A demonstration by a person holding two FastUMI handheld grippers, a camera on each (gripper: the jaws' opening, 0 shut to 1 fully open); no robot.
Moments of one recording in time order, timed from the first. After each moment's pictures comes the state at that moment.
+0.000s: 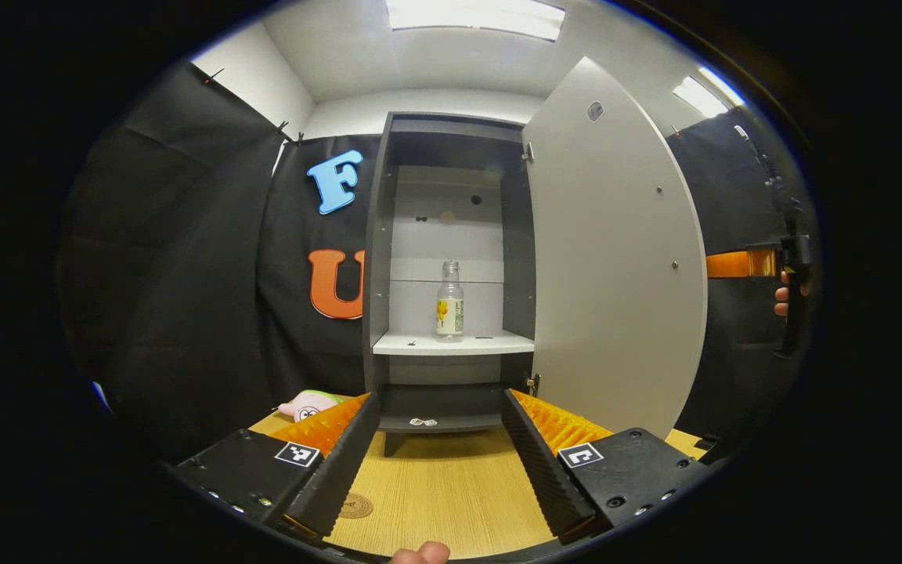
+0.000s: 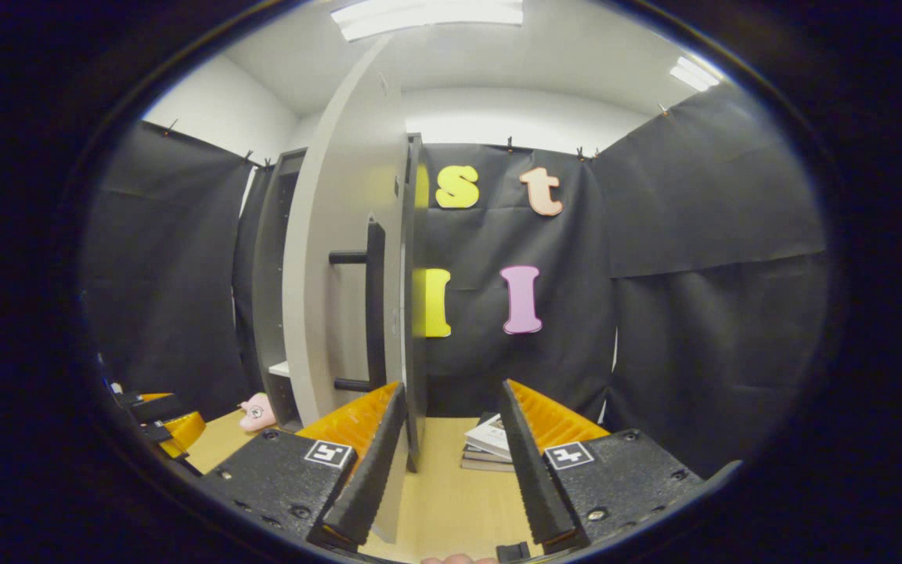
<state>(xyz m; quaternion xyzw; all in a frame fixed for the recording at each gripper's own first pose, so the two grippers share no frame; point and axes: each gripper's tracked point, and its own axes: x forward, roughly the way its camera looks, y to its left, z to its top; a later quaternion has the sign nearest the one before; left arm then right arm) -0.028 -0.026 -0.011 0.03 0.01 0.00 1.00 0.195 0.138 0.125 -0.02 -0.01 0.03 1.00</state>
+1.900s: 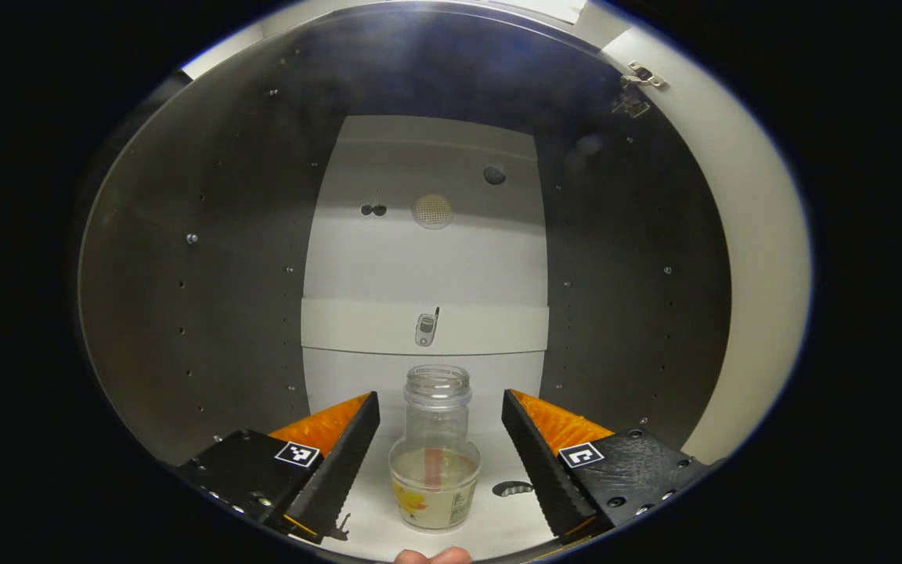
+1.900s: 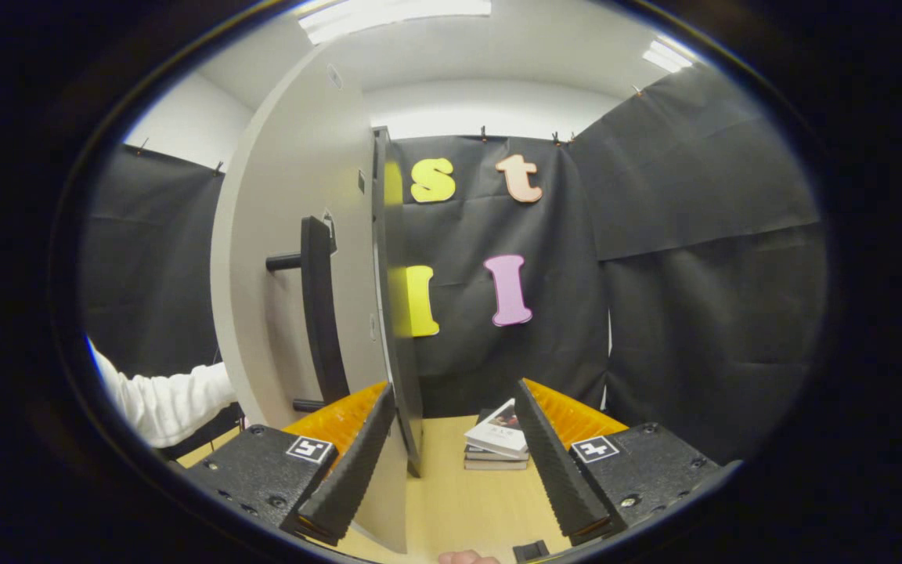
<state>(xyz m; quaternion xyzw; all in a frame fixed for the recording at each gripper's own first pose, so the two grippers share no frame) 0.413 -0.029 0.084 0.01 -0.01 -0.02 1.00 0.205 0.134 0.124 0.01 0.00 -0.01 1.00</state>
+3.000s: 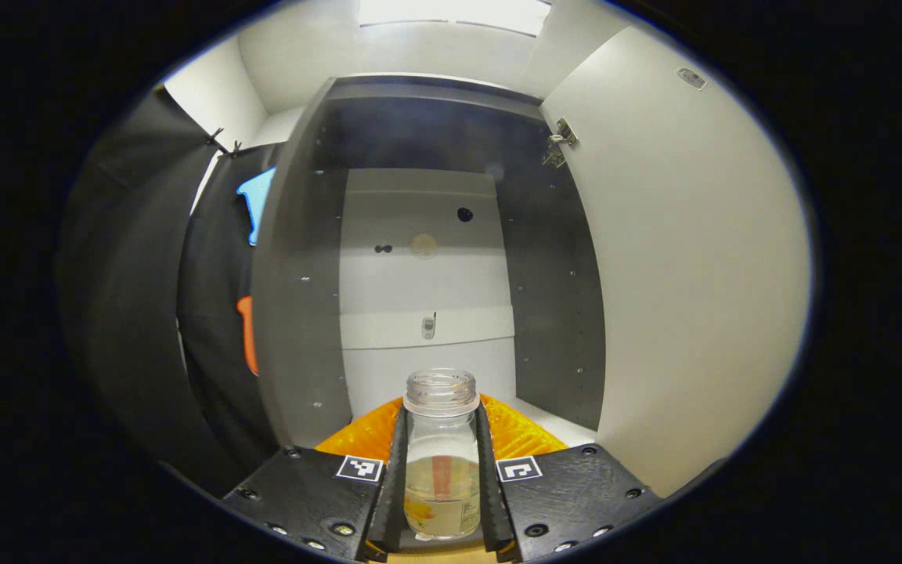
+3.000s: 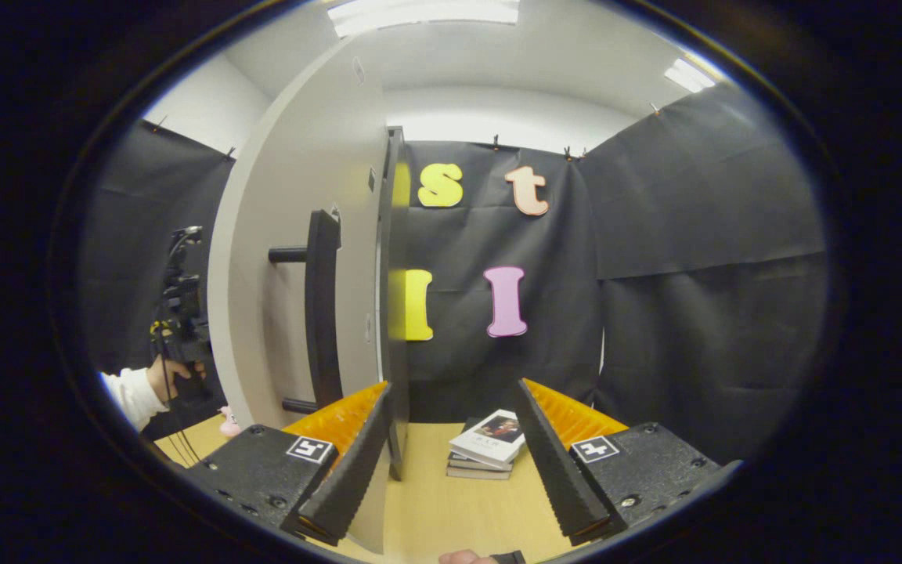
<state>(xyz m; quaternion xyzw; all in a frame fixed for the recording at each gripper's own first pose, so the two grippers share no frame) 0.227 0.003 0.069 0.07 -0.04 -0.04 1.00 0.206 0.126 0.130 -0.04 -0.02 -0.02 1.00</state>
